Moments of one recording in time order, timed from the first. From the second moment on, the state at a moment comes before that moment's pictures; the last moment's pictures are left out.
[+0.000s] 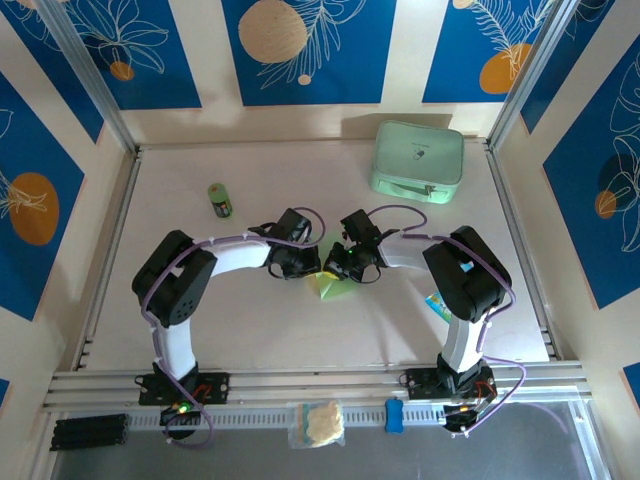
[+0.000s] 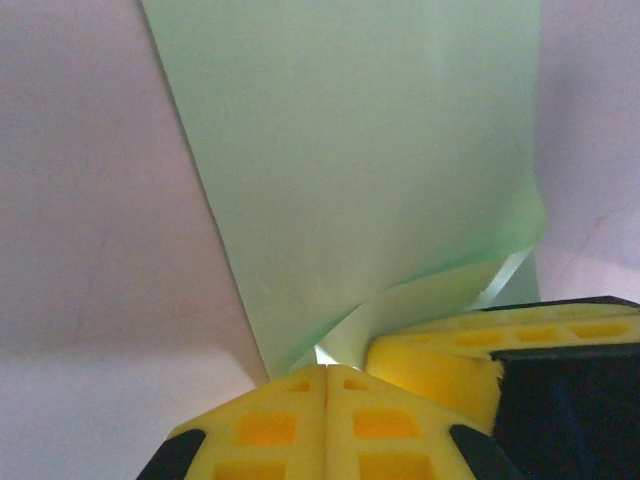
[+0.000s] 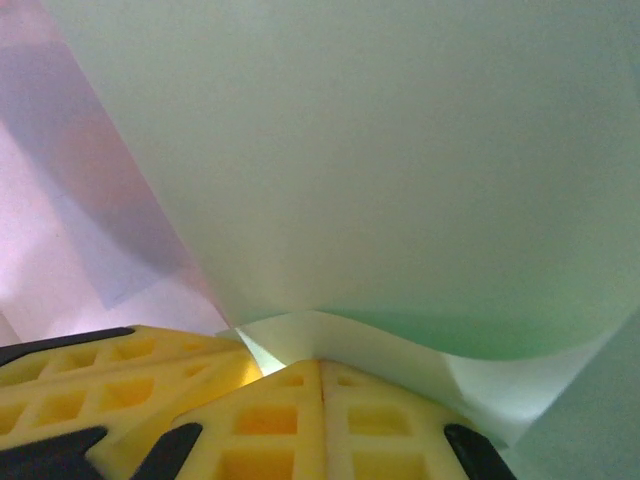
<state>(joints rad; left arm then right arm) -0.68 1.88 1.09 -0.29 0.34 -0.80 0.58 1.82 0.94 -0.20 -0.45 1.00</state>
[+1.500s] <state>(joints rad) -0.69 1.92 1.19 -0.43 0.26 -0.64 0.53 1.81 0.87 -0.10 -0.51 0.87</state>
